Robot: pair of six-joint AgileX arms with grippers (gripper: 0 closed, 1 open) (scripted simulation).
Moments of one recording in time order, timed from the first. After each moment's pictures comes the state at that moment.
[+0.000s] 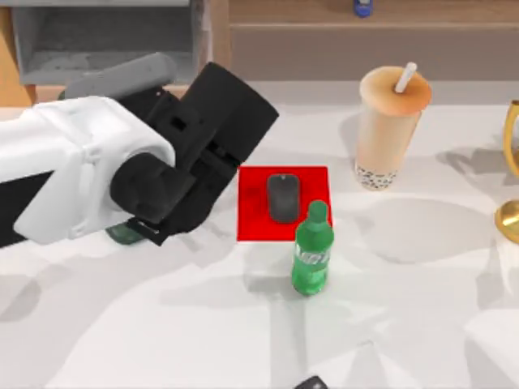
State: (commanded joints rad) left arm -0.78 1.53 1.07 -0.59 -0.82 -0.98; right arm 0.00 0.00 0.00 0.00 0.00 0.00
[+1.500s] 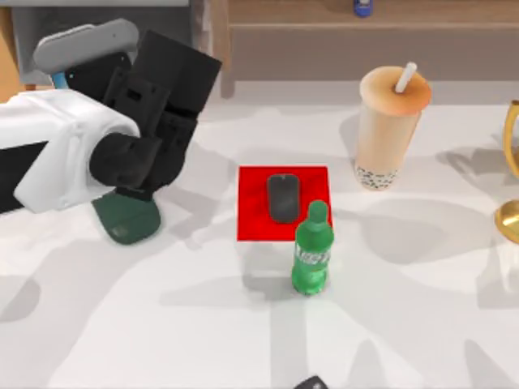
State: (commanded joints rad) left arm -0.60 1.62 1.03 -0.24 -0.92 -0.71; right arm 0.00 0.00 0.00 0.00 0.00 0.00
